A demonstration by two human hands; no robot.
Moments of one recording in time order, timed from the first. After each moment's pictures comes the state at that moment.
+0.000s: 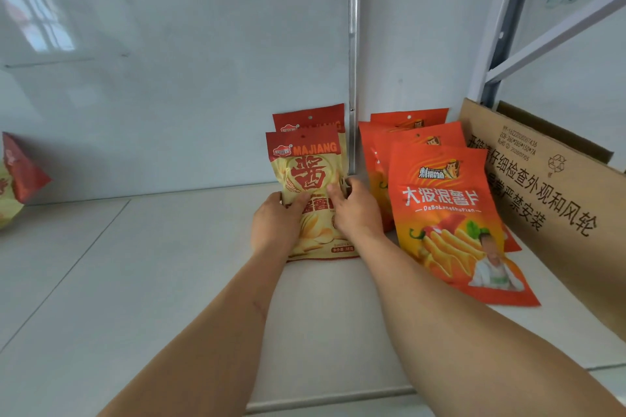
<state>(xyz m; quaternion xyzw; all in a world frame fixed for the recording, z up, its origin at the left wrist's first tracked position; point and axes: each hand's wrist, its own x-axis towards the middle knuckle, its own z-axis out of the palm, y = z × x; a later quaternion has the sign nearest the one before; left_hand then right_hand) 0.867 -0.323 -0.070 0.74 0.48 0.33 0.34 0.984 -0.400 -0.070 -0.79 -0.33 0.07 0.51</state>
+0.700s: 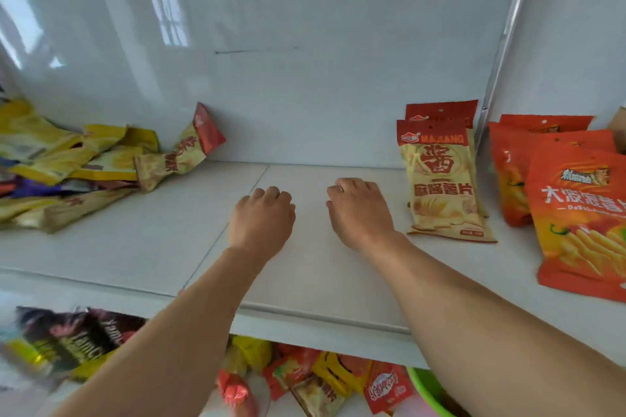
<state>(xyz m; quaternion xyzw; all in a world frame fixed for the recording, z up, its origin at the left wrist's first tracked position) 0.621 -0.292 -0.051 0.85 0.47 0.19 -0.17 0.797 -0.348 -0.061 -0.71 -0.66 -0.20 0.17</state>
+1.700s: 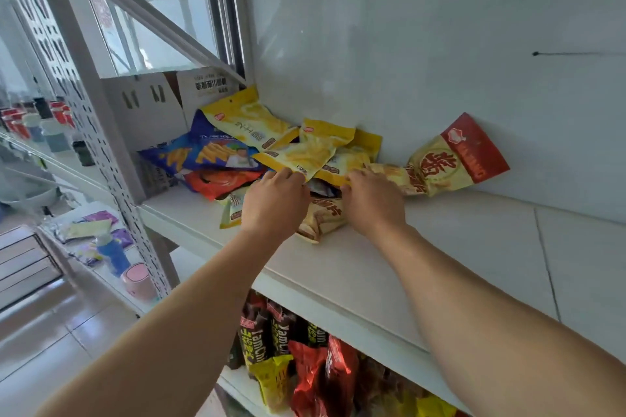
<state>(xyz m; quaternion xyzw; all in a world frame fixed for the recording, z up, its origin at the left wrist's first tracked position) 0.218 -0.074 -0.028 0.75 0.58 0.27 -0.17 0.392 -0.073 -0.034 -0.65 -0.70 -0.13 0.26</state>
